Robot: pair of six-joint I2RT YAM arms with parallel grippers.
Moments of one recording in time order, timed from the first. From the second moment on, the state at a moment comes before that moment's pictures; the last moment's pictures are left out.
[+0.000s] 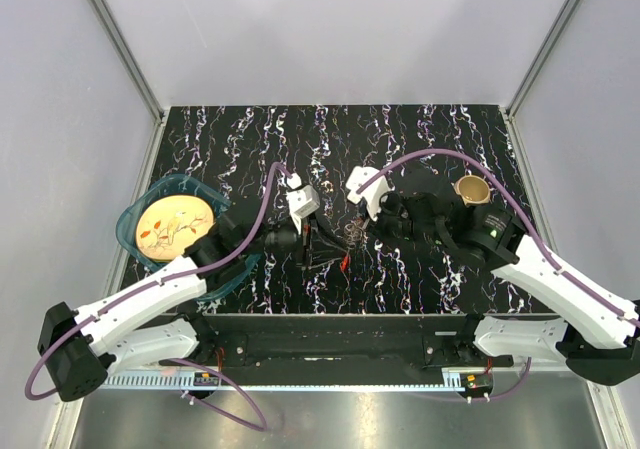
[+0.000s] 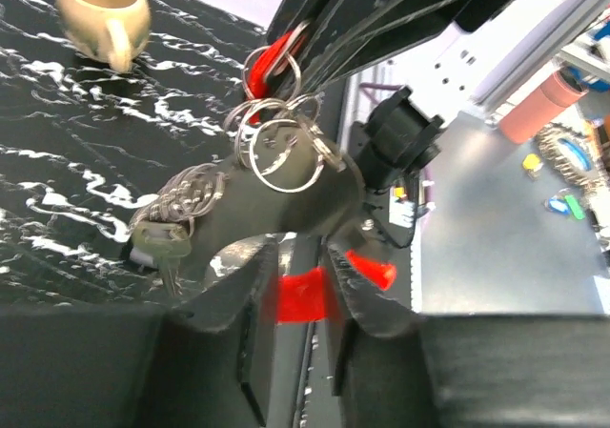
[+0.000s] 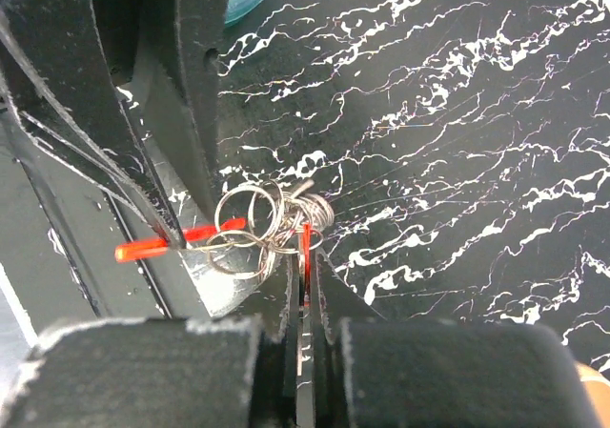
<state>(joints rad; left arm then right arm) -0.86 1.00 0.76 0.12 0.62 -0.27 0.98 1.10 1.38 -0.84 0.01 -0.21</state>
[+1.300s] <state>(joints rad) -0.87 0.96 0.79 -0.05 0.44 -0.06 0.98 1.01 1.29 -0.75 -0.13 -0.07</state>
